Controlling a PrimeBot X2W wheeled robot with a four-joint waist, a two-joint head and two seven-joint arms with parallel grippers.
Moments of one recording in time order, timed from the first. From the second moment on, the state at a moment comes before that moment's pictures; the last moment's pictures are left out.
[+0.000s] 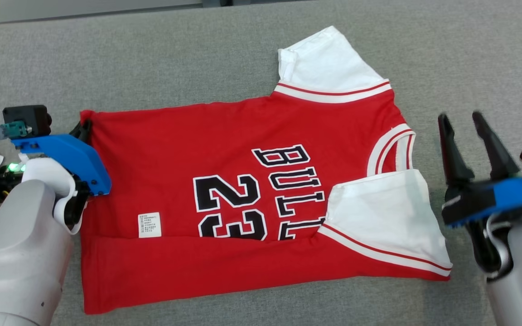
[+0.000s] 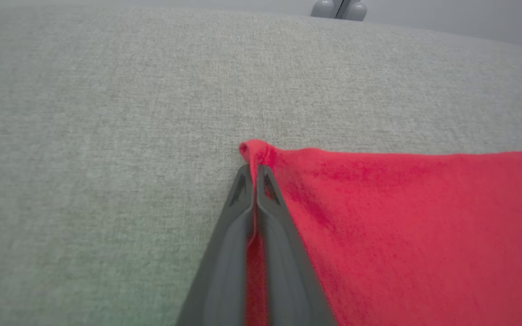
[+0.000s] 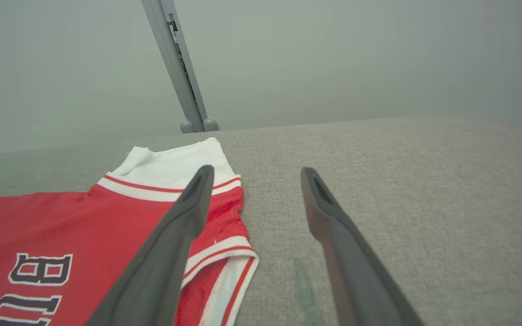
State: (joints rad) left arm -0.80 0.32 -0.39 0.99 -0.62 -0.13 0.03; right arm -0.34 -0.20 0.02 0.22 0.36 0.13 -0.13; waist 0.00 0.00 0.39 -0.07
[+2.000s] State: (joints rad) left arm -0.71 0.38 -0.63 0.77 -0.77 -0.04 -0.25; right arm -0.63 -0.43 0.34 0.49 0.67 0.13 -0.23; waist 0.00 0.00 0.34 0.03
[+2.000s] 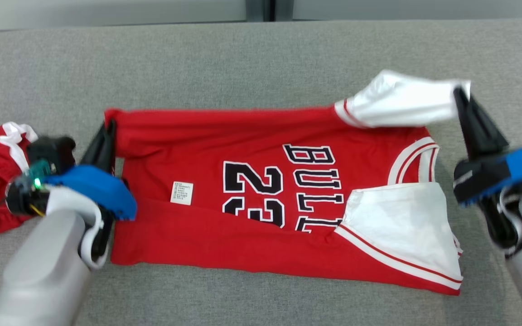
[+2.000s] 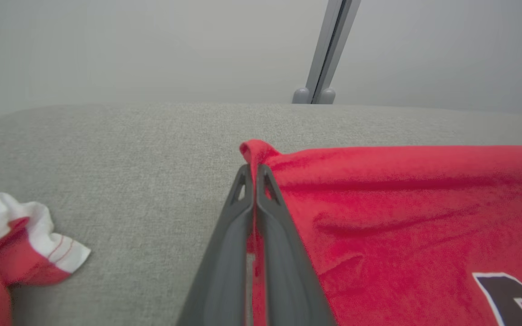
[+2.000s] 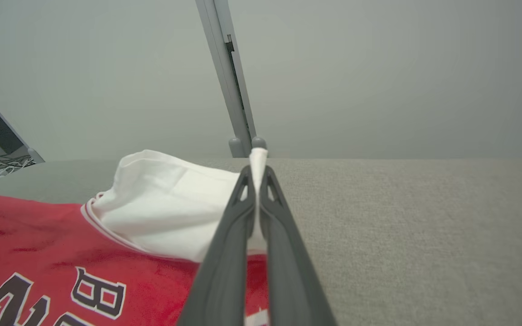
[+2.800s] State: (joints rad) left arm -0.28 0.46 -0.54 0.33 -0.81 0.26 -0.25; right arm -0.08 -0.21 0.13 0.22 0.52 0.13 -0.20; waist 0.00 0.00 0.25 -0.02
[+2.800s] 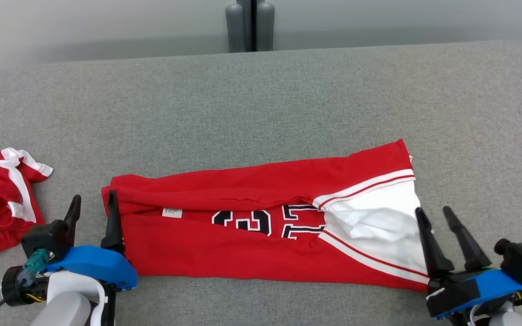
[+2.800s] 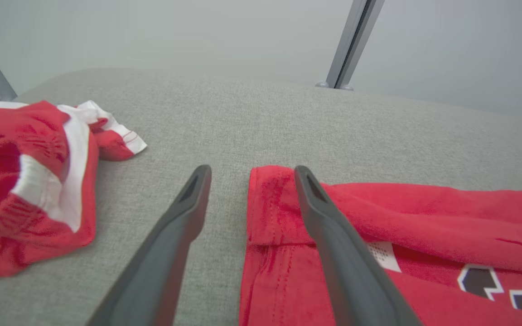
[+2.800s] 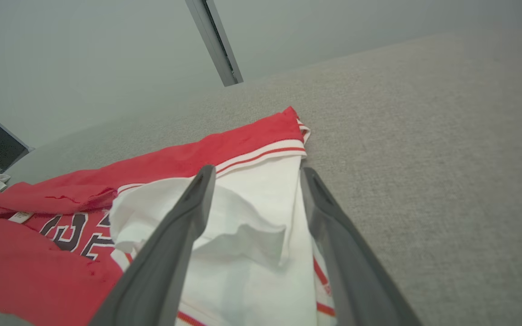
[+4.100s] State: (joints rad) left arm -0.13 0.48 -0.52 0.00 -0.49 0.36 -0.26; right arm 0.02 -0.12 -0.07 0.15 0.26 0.13 -0.03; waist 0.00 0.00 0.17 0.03
